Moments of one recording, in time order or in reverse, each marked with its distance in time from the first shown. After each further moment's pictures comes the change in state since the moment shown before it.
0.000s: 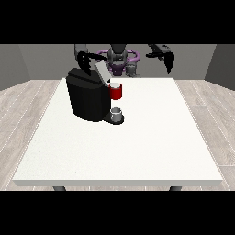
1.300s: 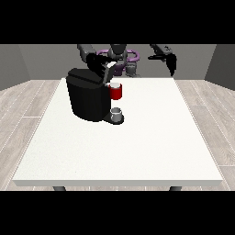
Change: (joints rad) left arm 0.050 0.052 -0.018 -0.073 0.040 0.048 -0.009; right arm -0.199 0.040 0.031 0.123 0.075 -0.009 -0.023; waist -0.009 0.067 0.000
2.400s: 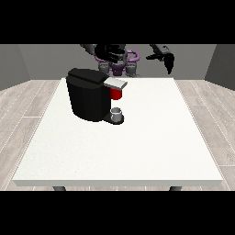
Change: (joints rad) left arm 0.031 -0.002 -0.016 0.063 -0.001 0.030 -0.079; right arm -0.002 0.106 0.117 -0.041 0.036 0.026 -0.048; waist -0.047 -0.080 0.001
